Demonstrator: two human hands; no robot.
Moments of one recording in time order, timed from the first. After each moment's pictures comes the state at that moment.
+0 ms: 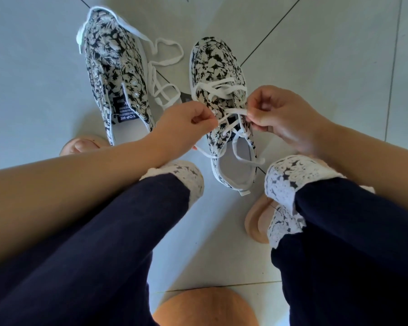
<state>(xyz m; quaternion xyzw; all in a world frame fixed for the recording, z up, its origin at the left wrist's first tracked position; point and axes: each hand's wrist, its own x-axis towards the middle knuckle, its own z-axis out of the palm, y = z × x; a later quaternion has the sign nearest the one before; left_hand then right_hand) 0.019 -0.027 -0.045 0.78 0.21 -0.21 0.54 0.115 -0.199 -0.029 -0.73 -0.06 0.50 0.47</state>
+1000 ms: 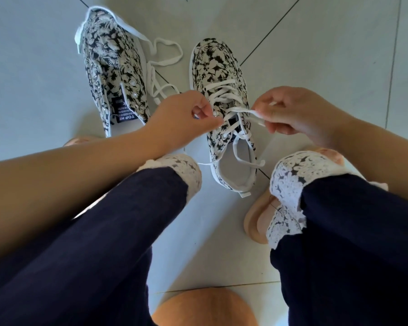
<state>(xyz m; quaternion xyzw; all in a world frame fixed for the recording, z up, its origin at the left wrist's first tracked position) 0.029 -0.021 -0.044 0.86 0.15 -0.22 0.43 0.131 -0.218 -0.019 -0.78 -0.12 0.51 0.33</state>
